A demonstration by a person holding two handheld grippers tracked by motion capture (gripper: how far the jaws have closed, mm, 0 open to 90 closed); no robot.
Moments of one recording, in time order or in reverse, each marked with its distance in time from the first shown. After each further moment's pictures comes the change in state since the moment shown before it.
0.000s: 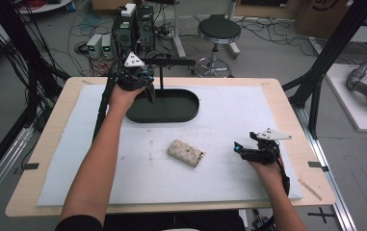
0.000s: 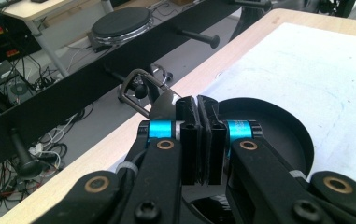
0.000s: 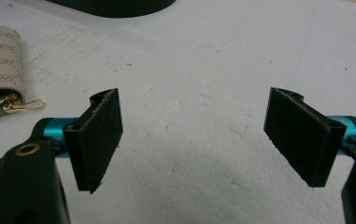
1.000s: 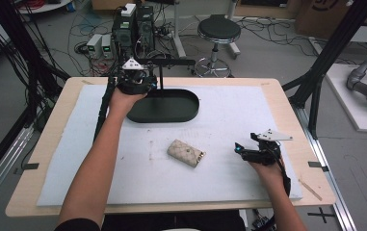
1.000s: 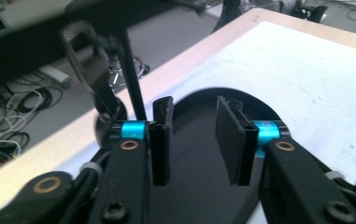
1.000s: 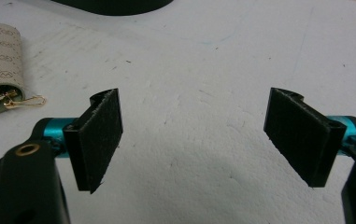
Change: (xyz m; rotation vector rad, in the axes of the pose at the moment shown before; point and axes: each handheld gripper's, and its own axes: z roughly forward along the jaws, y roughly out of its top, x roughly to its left) left arm 0.001 -0.023 0.003 0.016 -0.102 -0.102; right arm -0.001 -0.003 -0.002 0.000 -0.002 -0.002
